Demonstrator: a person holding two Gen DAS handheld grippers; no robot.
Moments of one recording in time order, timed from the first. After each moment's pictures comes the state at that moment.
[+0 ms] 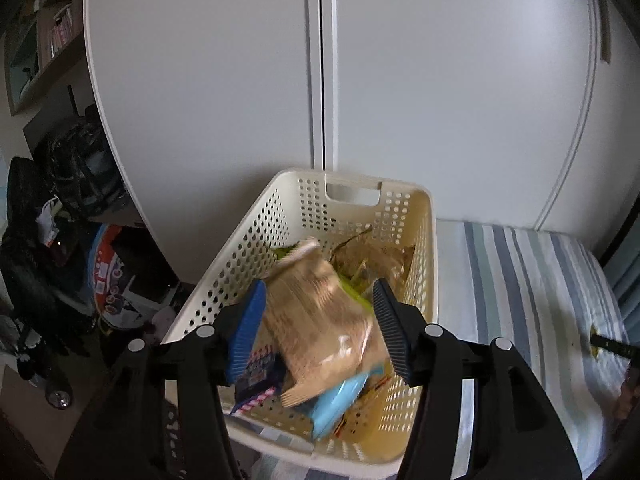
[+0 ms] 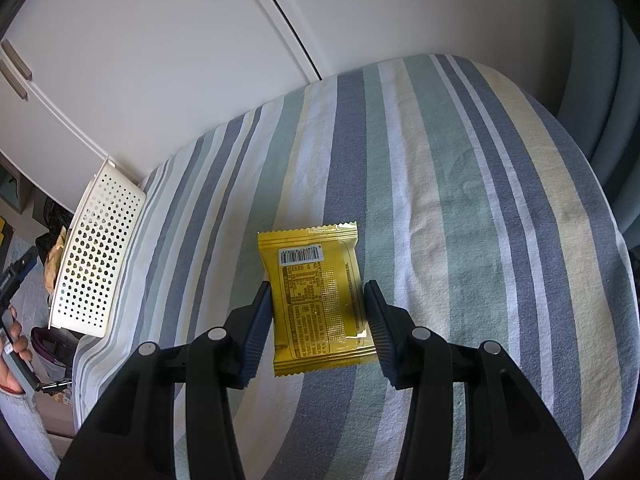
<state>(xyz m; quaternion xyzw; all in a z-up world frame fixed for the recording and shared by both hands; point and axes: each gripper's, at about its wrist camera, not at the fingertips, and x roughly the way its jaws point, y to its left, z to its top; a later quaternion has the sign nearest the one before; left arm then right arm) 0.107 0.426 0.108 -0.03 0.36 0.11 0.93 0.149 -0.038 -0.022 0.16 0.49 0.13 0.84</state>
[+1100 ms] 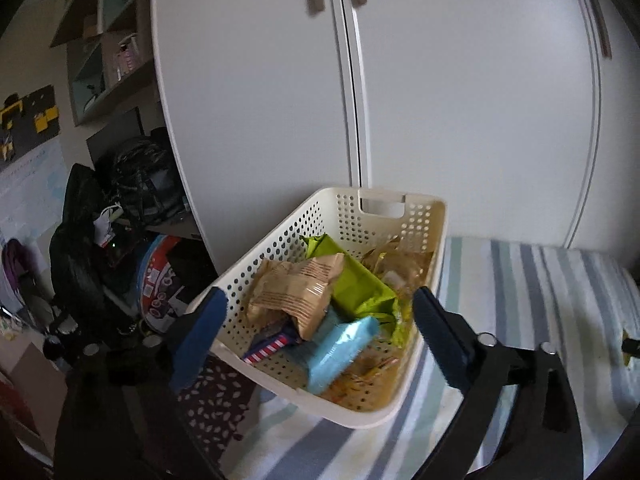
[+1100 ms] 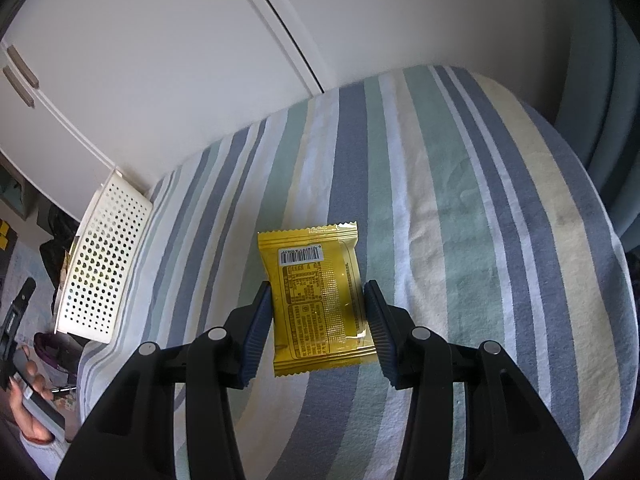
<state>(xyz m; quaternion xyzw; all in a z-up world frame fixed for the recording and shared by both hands) 0.054 0.373 0.099 -0.01 0.27 0.23 0.93 0.143 -0.043 -0.015 0.17 0.47 0.13 0.85</state>
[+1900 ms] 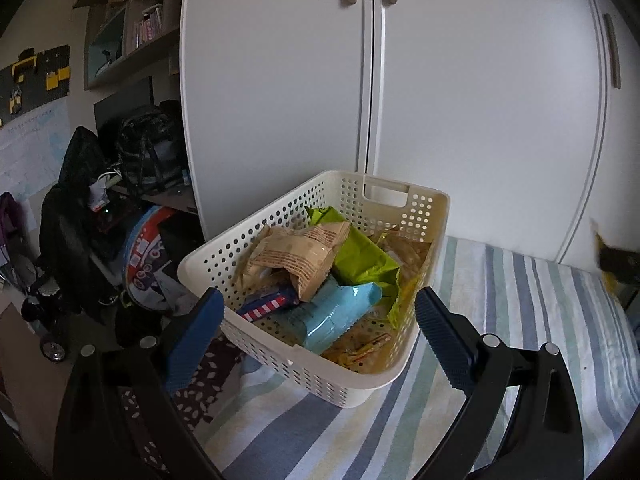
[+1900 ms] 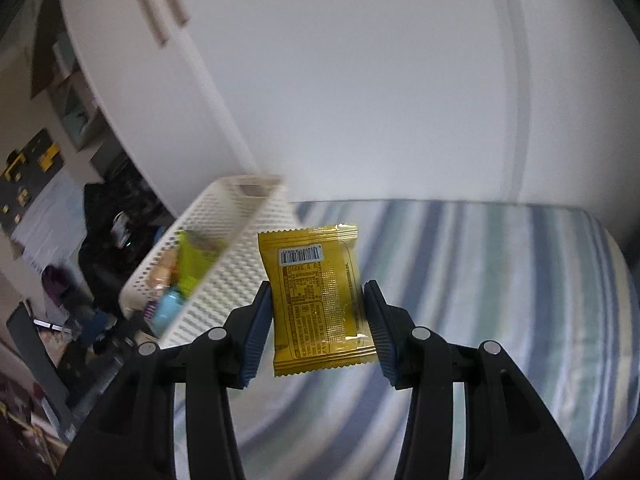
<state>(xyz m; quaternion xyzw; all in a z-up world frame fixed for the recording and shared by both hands) 0.031 0.382 0.076 -0.07 0.26 0.23 0.94 0.142 0.154 0.105 0.06 0.39 0.27 0.88</state>
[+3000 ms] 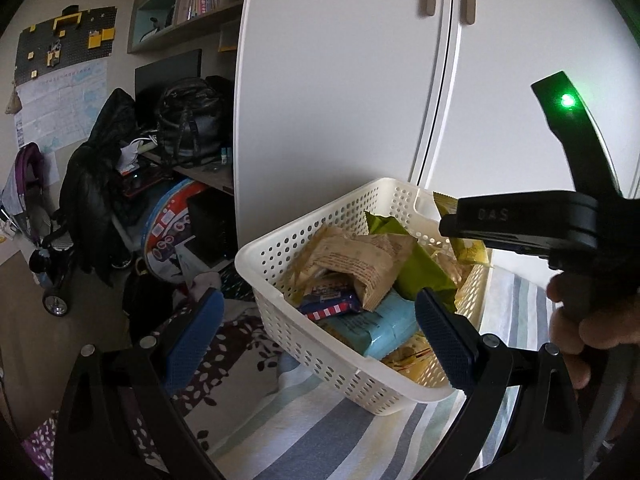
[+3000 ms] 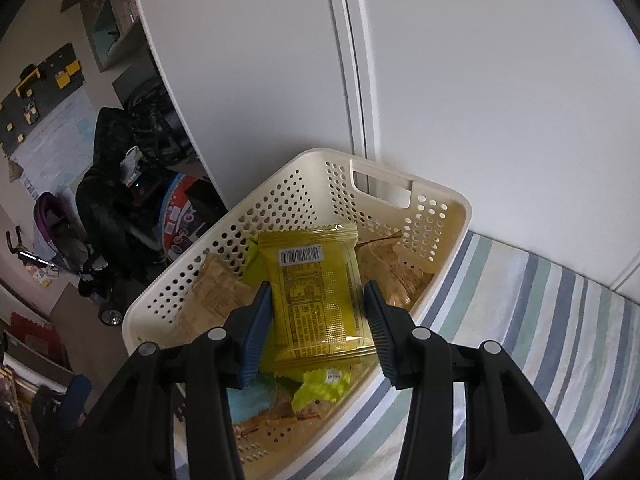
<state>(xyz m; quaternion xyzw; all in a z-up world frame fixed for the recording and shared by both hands) 0.014 0.426 0.077 -0.14 0.25 0.29 0.91 0.184 0.363 0.092 -0.05 0.42 0.31 0.85</state>
